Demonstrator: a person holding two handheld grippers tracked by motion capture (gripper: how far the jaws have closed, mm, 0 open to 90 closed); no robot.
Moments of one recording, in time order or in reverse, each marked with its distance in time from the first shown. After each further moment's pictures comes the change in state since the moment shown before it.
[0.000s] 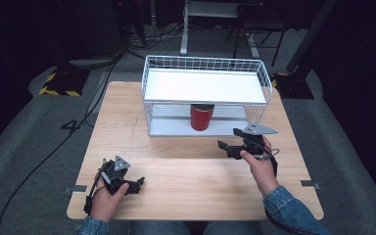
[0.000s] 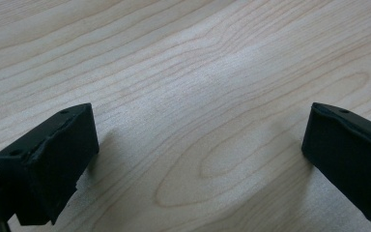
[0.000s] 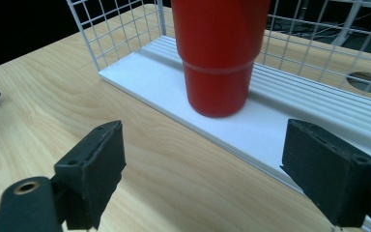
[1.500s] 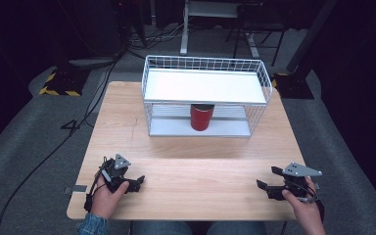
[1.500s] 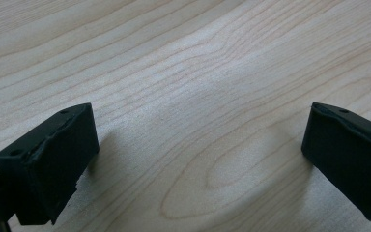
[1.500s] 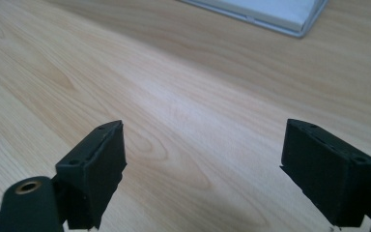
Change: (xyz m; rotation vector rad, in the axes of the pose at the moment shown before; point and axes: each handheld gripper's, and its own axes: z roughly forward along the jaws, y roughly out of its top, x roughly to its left) left arm 0.003 0.003 0.003 -0.001 -0.003 0.009; right arm -0.022 -0.108 -0.114 0.166 -0.075 0.017
